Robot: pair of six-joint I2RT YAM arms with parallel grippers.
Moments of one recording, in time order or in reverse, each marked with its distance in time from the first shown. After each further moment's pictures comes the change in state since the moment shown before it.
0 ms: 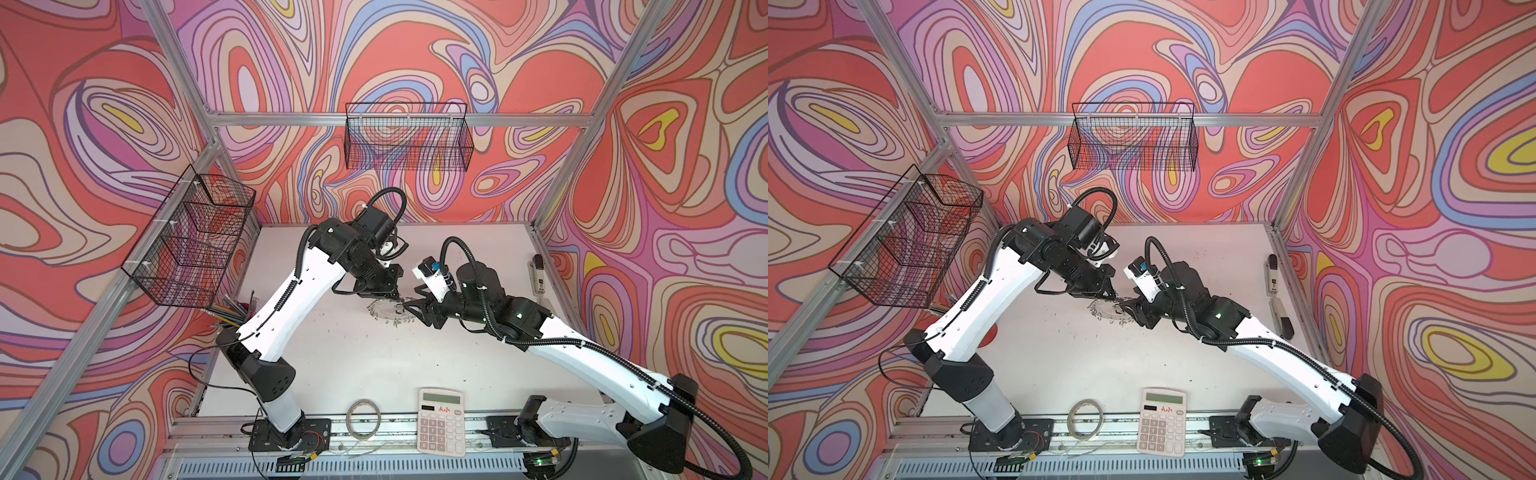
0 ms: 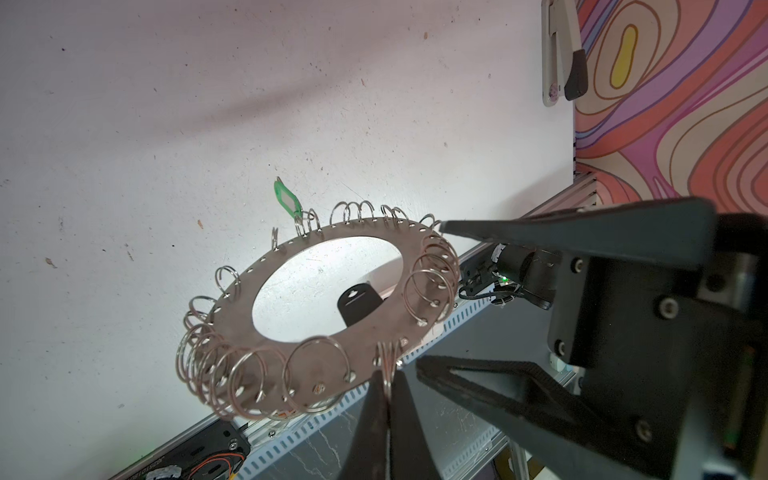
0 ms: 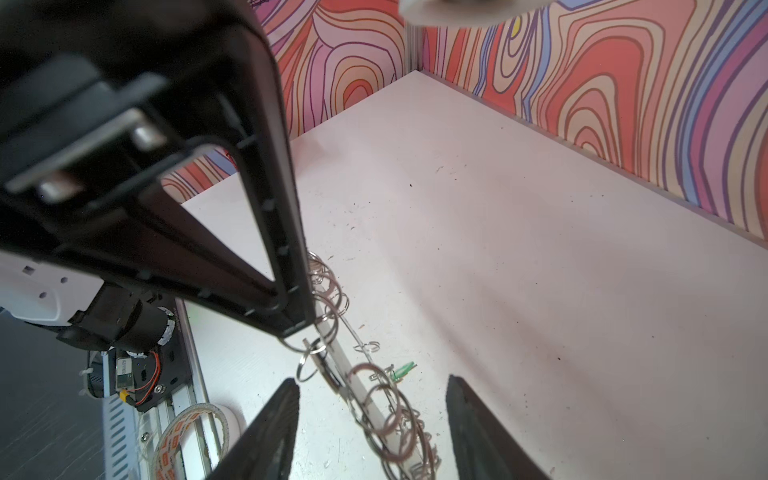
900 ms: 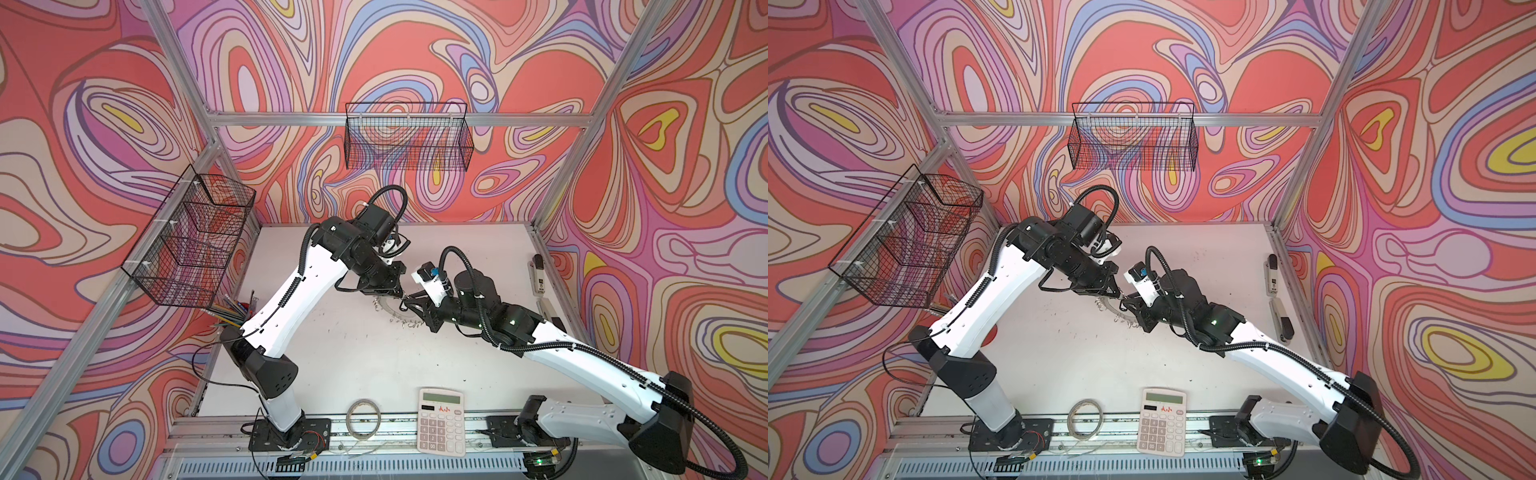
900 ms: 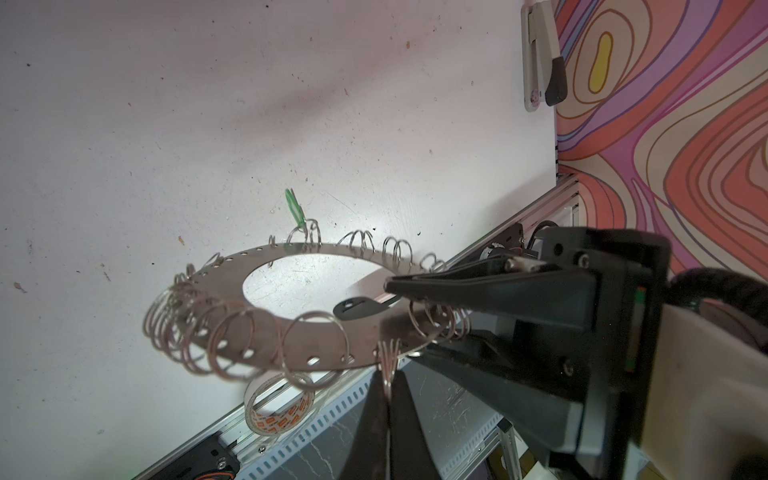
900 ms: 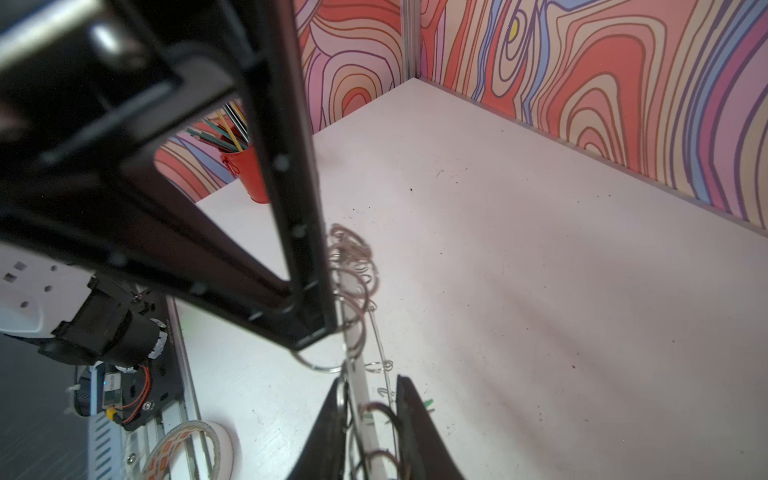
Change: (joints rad) left arm 0.006 0.023 0.002 0.045 0.037 0.011; right arm 0.010 -0.019 -0.113 0.145 0.023 0.023
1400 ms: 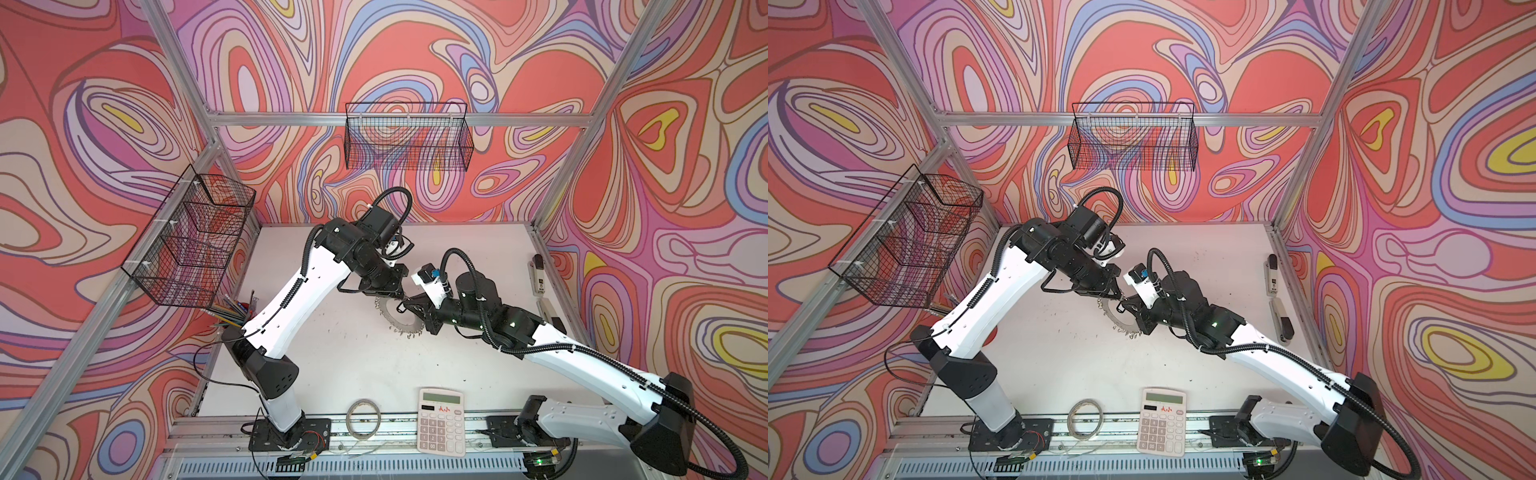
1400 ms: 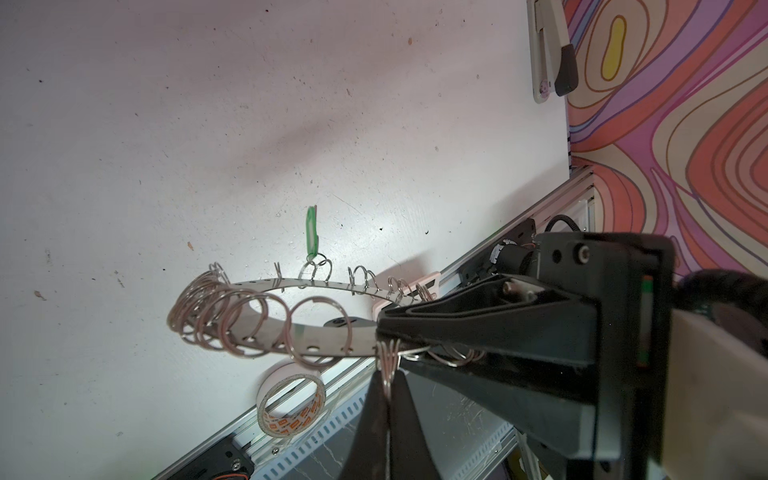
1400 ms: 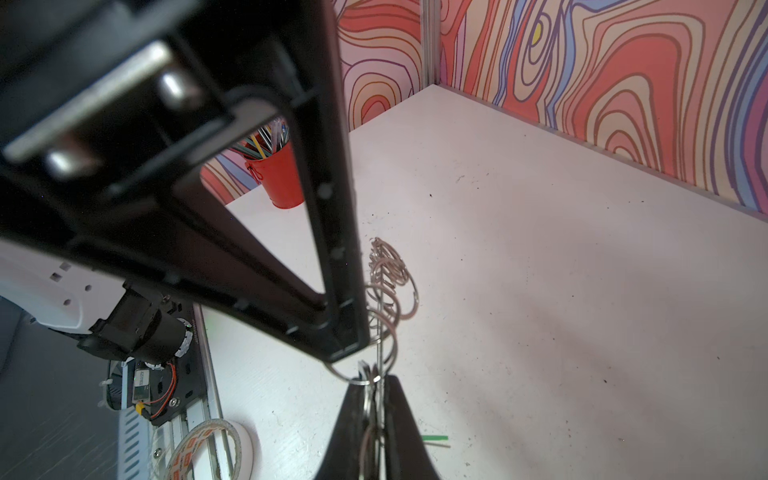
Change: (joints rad) left arm -0.034 0.002 0.000 -0.011 -0.049 0.025; right arm 0.000 -0.006 -0.028 0.041 -0.056 0.035
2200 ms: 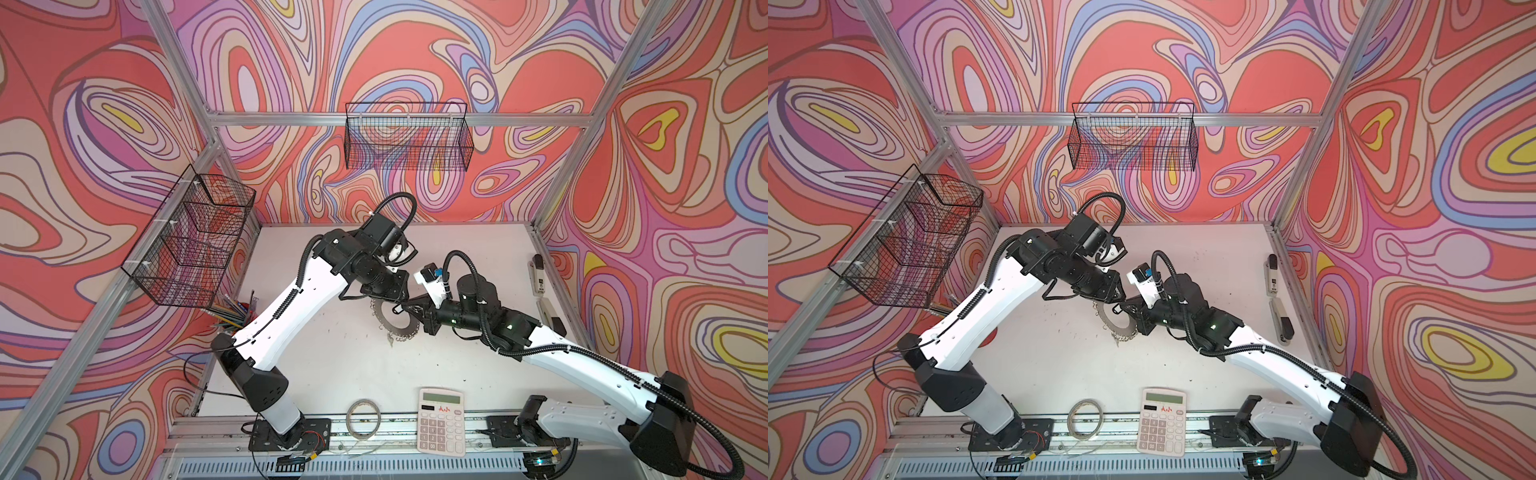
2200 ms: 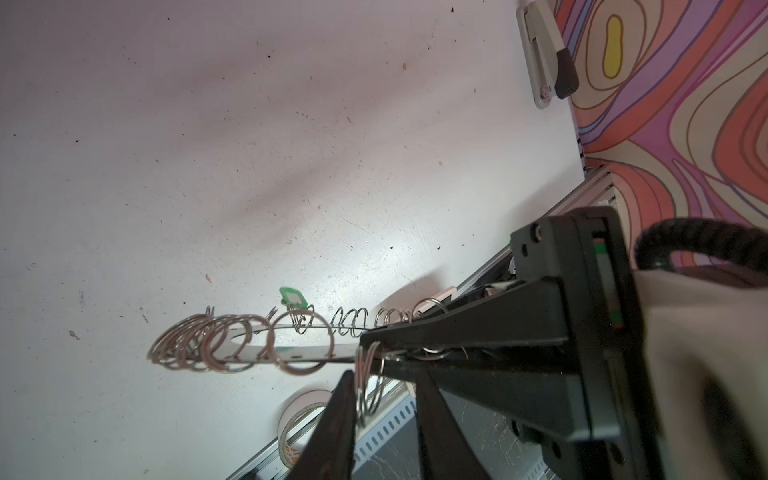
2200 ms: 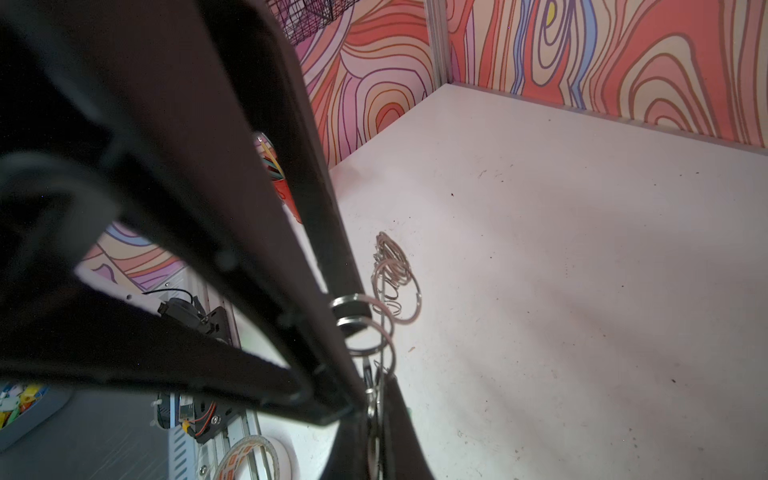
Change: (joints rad) left arm -0.008 -0.120 -0.164 0.171 -0.062 0.030; right arm -0.025 0.006 -0.057 0.119 -0.070 0.147
